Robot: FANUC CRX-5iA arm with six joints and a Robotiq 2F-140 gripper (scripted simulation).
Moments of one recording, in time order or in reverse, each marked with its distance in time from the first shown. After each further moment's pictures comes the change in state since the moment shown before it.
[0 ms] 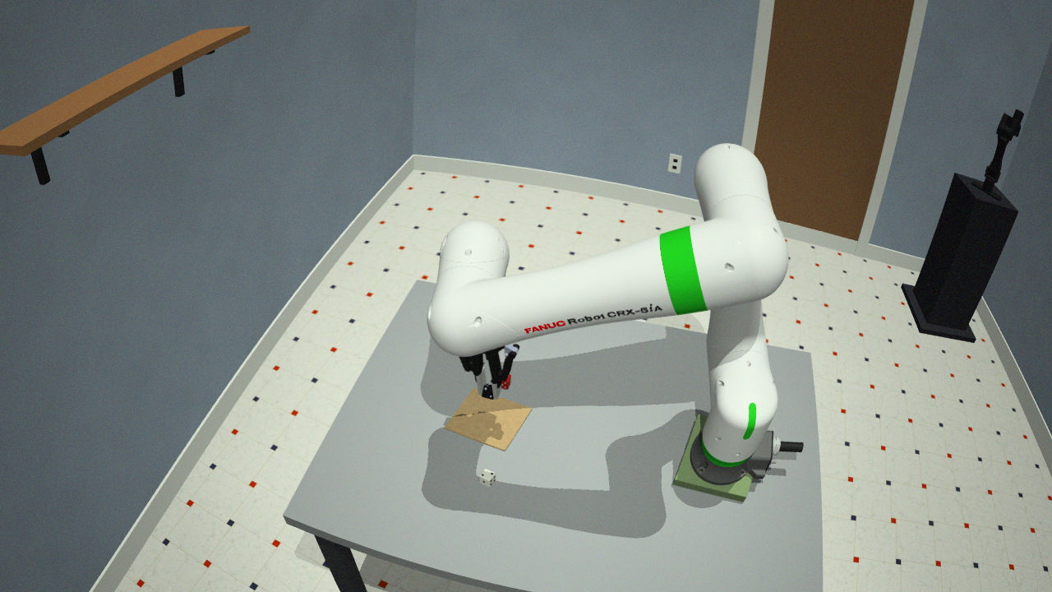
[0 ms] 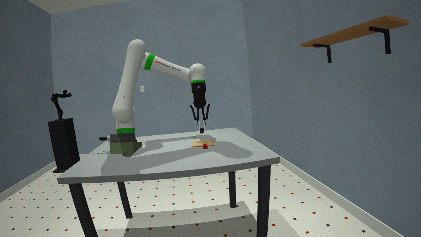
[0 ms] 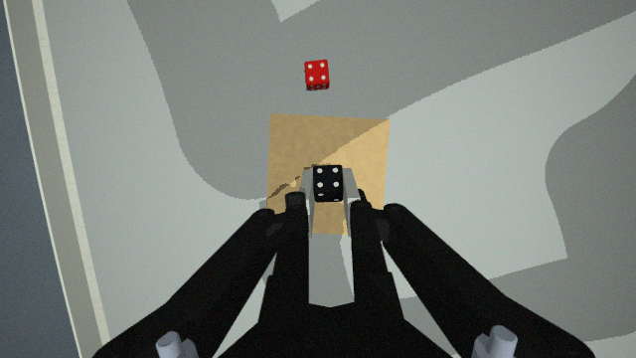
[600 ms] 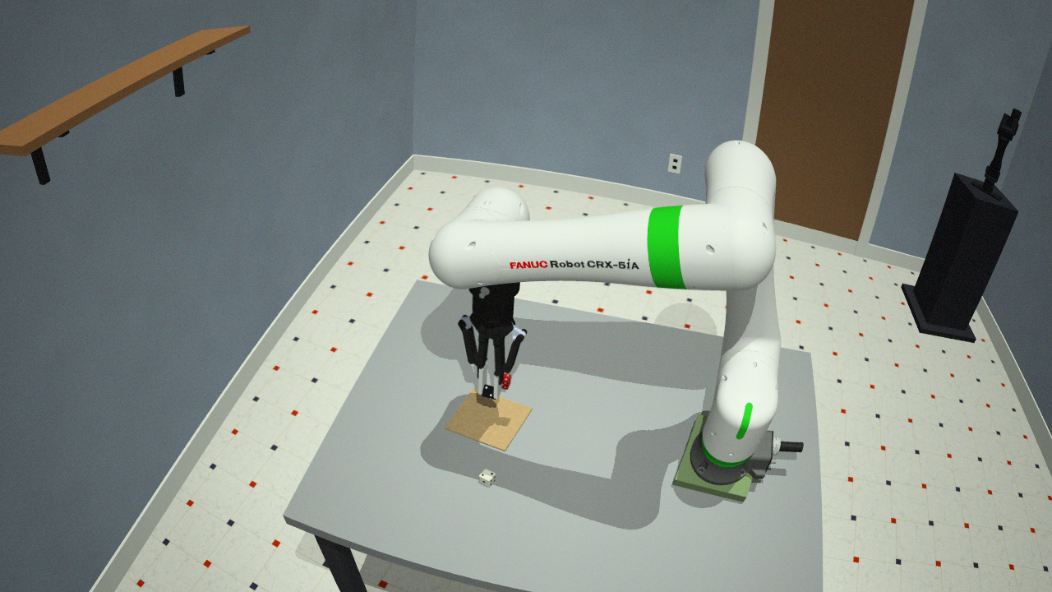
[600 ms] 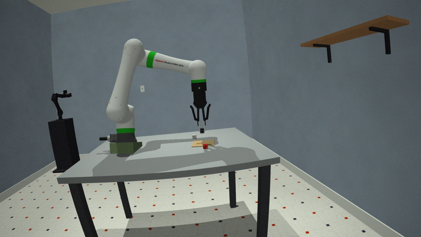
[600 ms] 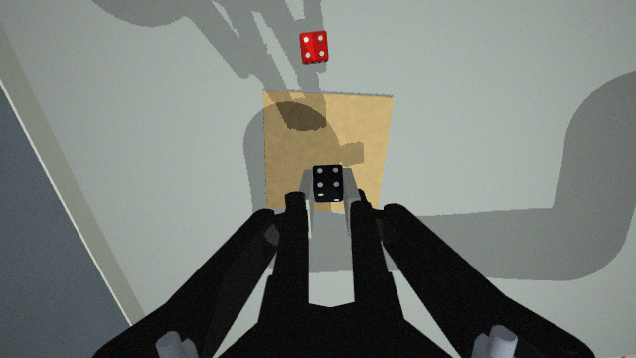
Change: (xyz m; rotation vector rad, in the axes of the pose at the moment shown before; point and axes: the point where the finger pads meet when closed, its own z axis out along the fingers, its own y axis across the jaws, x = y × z) arm 0.008 0.000 0.001 -0.002 -0.275 0.000
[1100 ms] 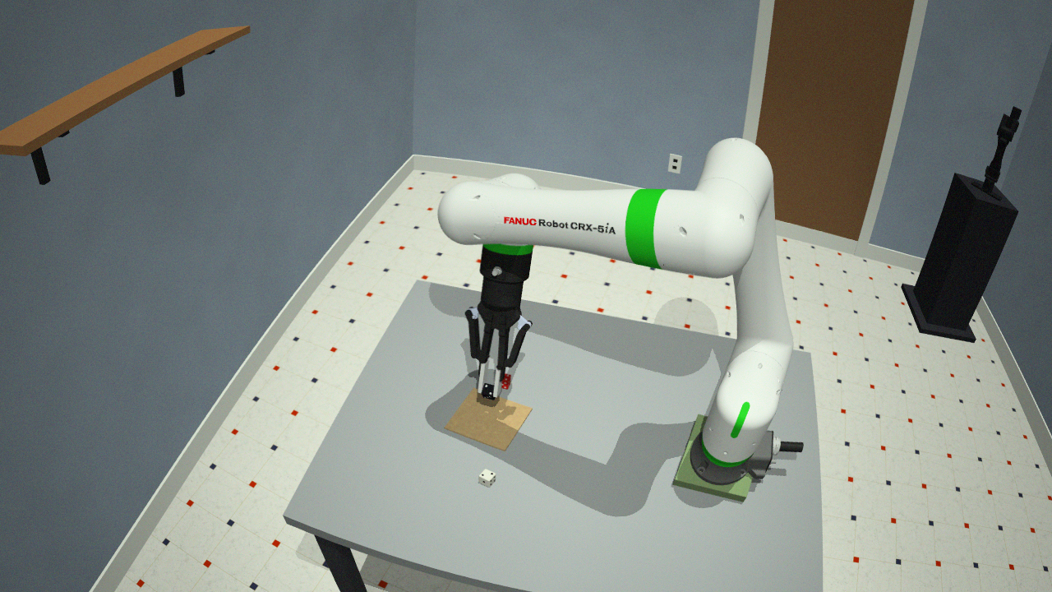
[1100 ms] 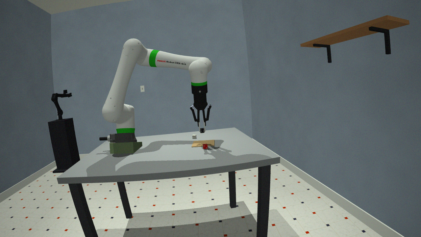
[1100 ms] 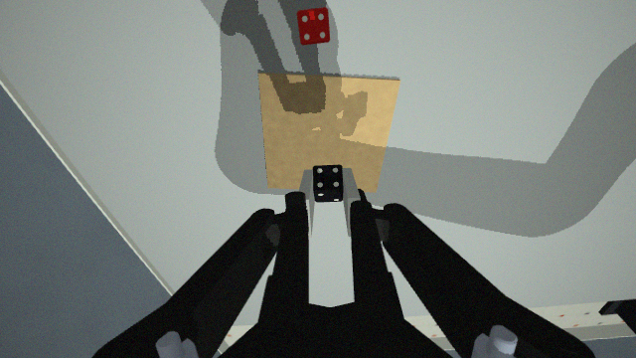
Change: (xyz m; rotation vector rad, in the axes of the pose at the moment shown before) arm 0.007 -0.001 0.000 0.003 -0.235 -0.003
